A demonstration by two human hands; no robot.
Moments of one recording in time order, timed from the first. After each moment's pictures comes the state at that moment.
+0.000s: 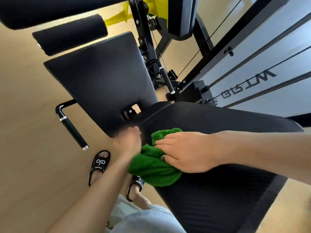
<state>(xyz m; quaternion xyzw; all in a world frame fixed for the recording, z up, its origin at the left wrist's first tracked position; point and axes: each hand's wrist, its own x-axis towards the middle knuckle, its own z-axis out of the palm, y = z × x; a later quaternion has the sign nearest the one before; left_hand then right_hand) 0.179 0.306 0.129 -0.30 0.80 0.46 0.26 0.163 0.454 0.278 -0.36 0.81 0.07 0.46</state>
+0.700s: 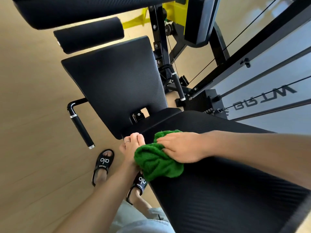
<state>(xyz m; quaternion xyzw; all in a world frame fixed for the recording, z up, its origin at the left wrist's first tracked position) 0.188 0.307 0.135 -0.33 0.78 0.46 0.24 0.118 0.453 0.216 -0.34 0.80 0.05 0.49</state>
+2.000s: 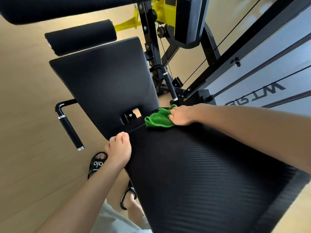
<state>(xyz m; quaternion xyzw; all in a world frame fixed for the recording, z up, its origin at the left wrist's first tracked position) 0.180 0.306 0.129 -0.31 0.80 0.43 0.29 0.038 0.513 0.167 -0.12 0.87 0.11 0.46</state>
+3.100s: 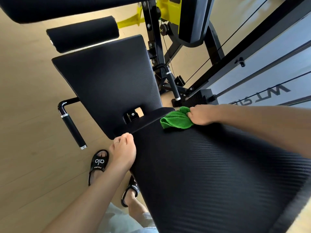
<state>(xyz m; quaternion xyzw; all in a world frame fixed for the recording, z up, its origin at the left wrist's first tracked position) 0.179 0.310 0.136 -0.34 0.78 0.44 0.27 0.038 0.530 0.208 -0.08 0.87 0.15 0.47</state>
